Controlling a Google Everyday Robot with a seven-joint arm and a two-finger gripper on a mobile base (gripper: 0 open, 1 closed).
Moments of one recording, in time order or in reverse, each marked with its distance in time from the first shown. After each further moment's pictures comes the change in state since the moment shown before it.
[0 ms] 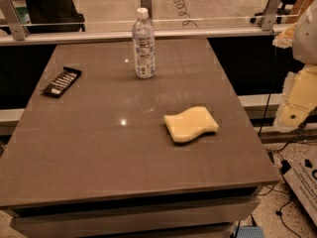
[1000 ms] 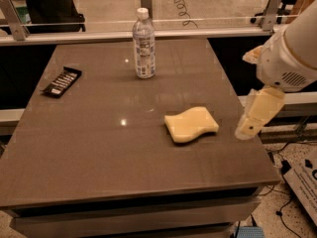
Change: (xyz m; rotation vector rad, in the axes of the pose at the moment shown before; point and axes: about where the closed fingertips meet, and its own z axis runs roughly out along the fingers) arm -0.032 0.001 0.058 0.009 -0.137 0.004
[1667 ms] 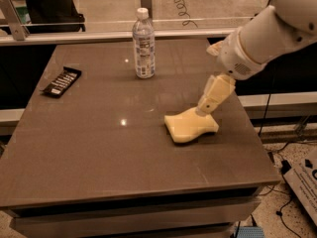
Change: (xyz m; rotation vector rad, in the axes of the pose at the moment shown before) arm -0.060 -0.056 0.070 0.000 -0.209 -0.016
